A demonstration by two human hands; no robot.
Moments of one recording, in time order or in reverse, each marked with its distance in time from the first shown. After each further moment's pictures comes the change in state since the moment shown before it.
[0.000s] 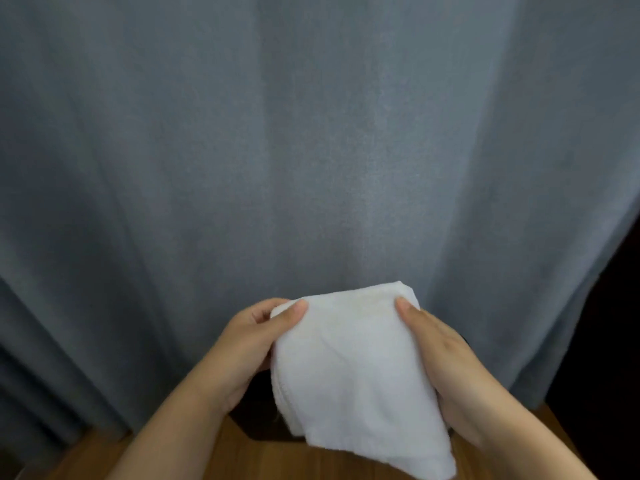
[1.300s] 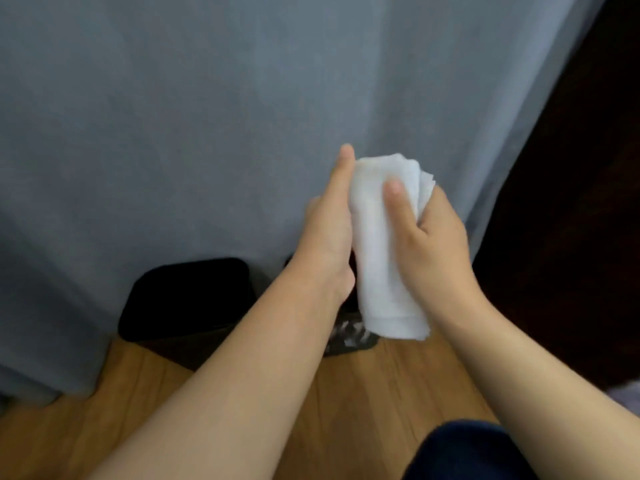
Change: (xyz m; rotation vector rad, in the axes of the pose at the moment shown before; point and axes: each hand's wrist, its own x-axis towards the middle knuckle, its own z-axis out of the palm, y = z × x) left_hand 0.010 0.010 0.192 -0.414 -0.156 -0.079; right_hand -0.010 0.001 -0.070 -0.538 0.583 -0.365
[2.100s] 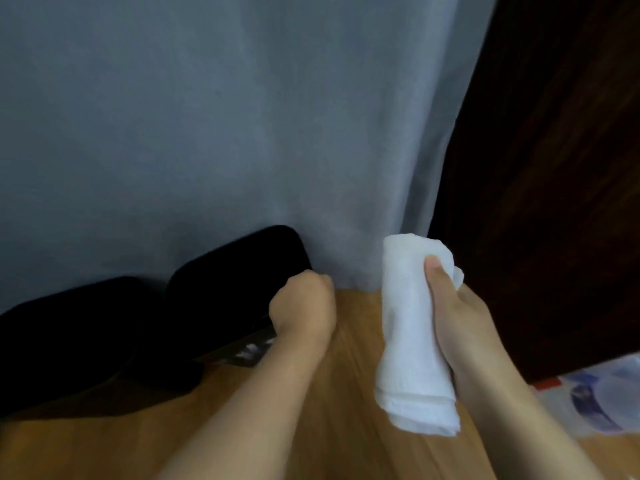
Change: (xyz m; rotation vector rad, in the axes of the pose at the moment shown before) left_hand 0.114 -0.180 0.005 1.617 0.142 0.021; right_hand -0.001 0.155 -0.078 0.176 0.137 0.725
